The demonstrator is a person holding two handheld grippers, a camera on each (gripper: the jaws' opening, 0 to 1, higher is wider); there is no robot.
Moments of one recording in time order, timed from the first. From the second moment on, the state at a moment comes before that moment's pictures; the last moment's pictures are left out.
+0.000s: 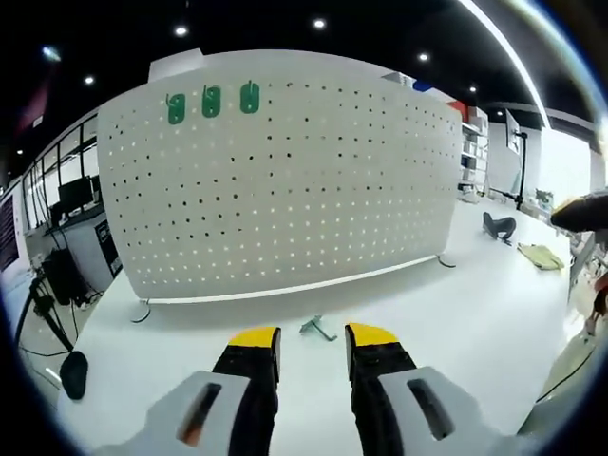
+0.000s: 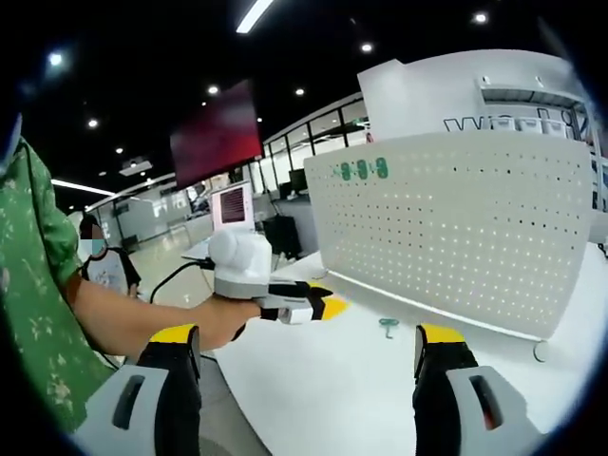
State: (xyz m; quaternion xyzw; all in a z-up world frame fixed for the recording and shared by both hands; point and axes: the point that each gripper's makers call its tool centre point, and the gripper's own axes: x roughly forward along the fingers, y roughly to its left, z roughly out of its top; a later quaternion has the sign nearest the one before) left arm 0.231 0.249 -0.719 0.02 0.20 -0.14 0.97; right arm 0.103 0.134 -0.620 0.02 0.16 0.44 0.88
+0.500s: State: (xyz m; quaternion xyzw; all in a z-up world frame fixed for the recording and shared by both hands) left arm 0.243 0.239 -0.720 0.08 0.21 -0.20 0.95; right arm 0.102 0.137 -0.619 0.03 0.15 0.43 0.89
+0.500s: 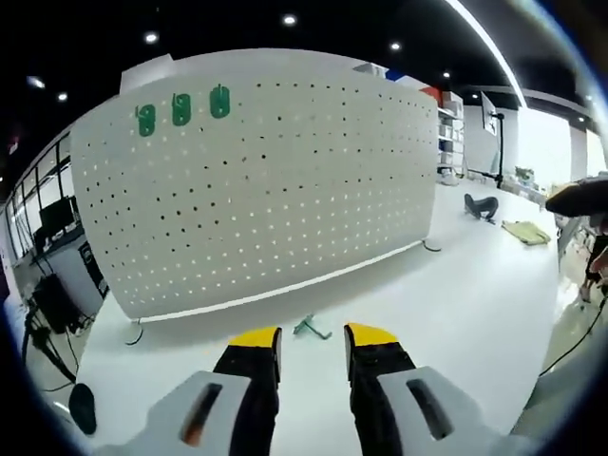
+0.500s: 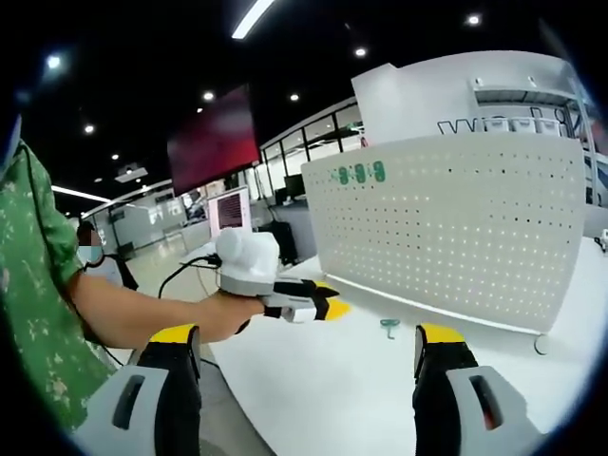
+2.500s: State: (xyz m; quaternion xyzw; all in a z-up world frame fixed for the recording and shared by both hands) left arm 0.342 0.217 -0.839 0.19 0.29 -0.33 0.88; right arm 0.157 0.127 -0.653 0.05 0.20 0.34 0.92
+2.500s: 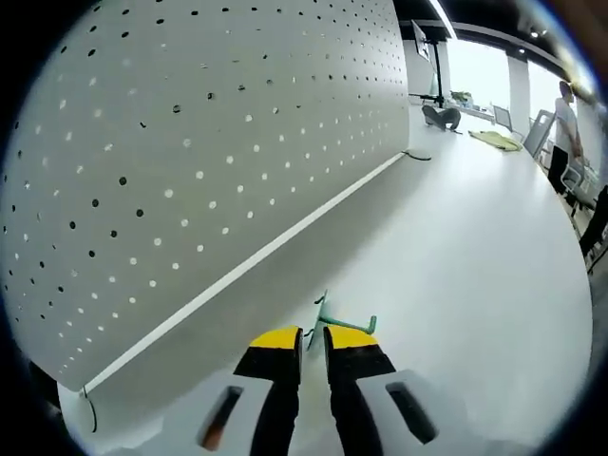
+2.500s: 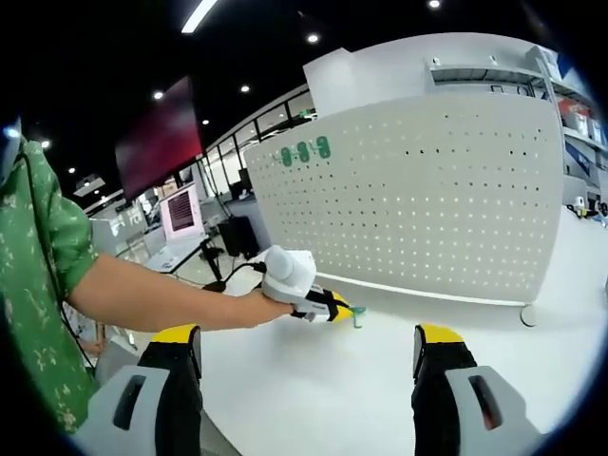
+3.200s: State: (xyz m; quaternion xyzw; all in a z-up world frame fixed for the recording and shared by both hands) left arm 0.341 0.220 -0.840 0.16 0.29 -0.32 0.89; right arm 0.158 0.125 -0.653 0.05 0.20 0.33 0.92
